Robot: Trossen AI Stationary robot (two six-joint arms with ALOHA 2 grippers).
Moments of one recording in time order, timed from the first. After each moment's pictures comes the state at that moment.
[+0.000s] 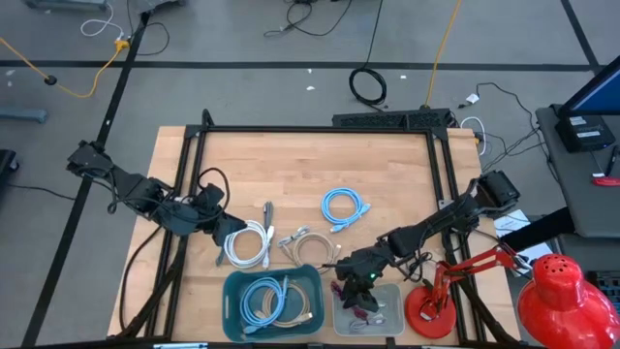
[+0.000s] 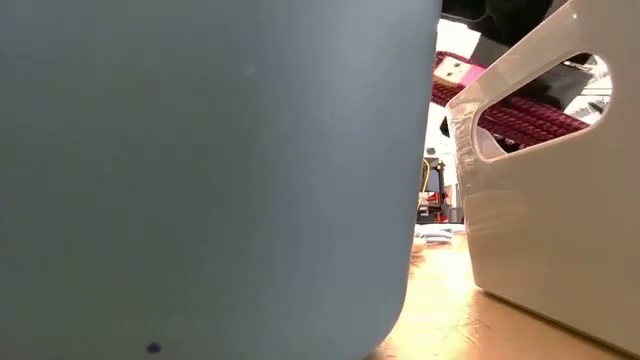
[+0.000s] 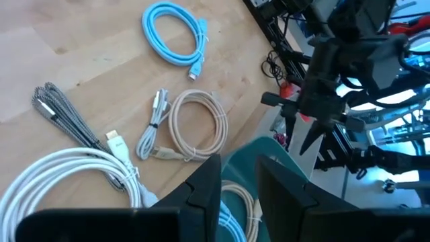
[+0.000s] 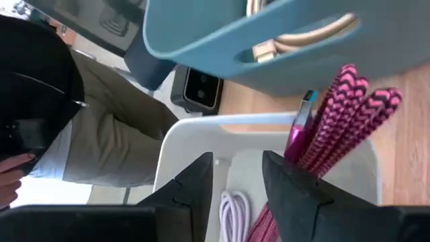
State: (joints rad) left arm -0.52 0.90 0.94 -0.70 -0.43 -1.27; right arm 0.44 1.70 0.89 0.21 -0.39 0.69
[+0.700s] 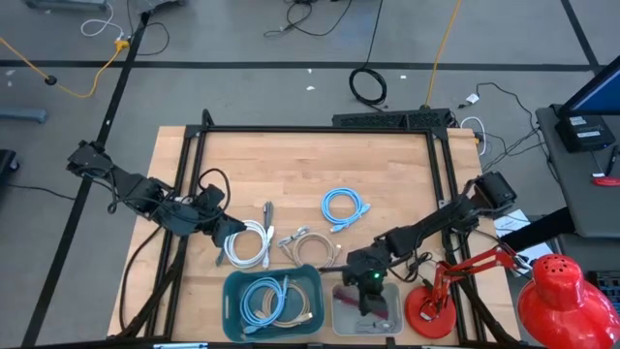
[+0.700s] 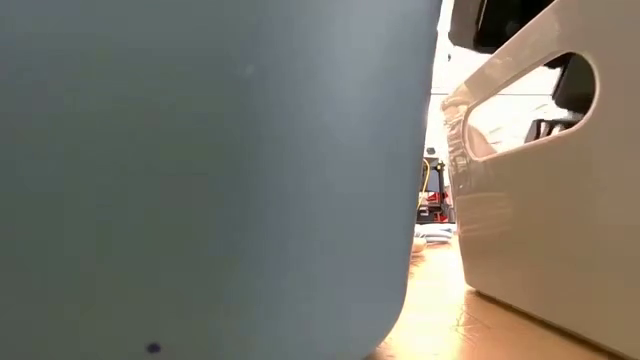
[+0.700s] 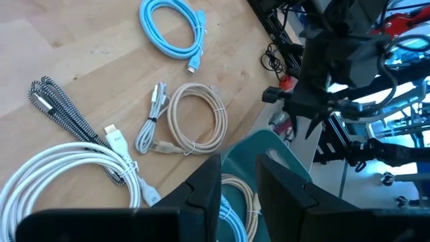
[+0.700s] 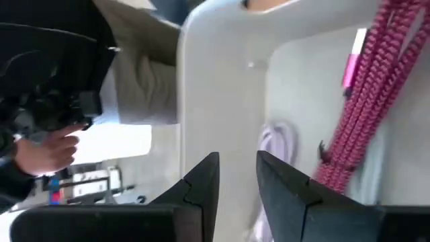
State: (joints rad) left arm -0.52 0.90 0.94 -0.71 -0.41 -1.27; right arm 0.43 1.71 0.89 0.08 -0.71 0.82
